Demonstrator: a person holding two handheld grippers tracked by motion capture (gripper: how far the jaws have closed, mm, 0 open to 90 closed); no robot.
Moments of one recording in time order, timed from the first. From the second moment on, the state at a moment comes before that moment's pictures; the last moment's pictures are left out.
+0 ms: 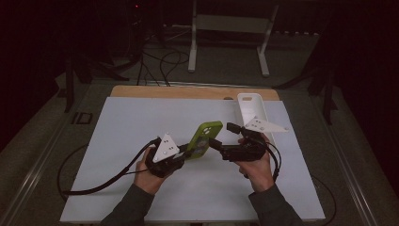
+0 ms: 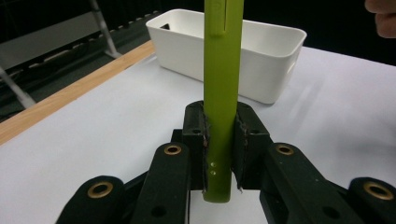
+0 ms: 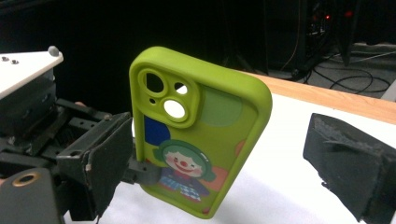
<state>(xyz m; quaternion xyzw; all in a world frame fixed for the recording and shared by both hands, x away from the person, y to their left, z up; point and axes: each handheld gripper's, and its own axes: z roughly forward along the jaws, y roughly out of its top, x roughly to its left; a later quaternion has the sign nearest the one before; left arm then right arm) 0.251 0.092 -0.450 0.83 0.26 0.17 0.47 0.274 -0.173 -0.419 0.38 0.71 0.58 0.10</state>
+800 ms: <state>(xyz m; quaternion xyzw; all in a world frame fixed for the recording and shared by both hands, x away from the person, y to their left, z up) 0.251 0.081 -0.452 0.82 0.29 0.20 0.45 0.276 -0.153 -0.417 0.42 0.68 0.59 0.11</state>
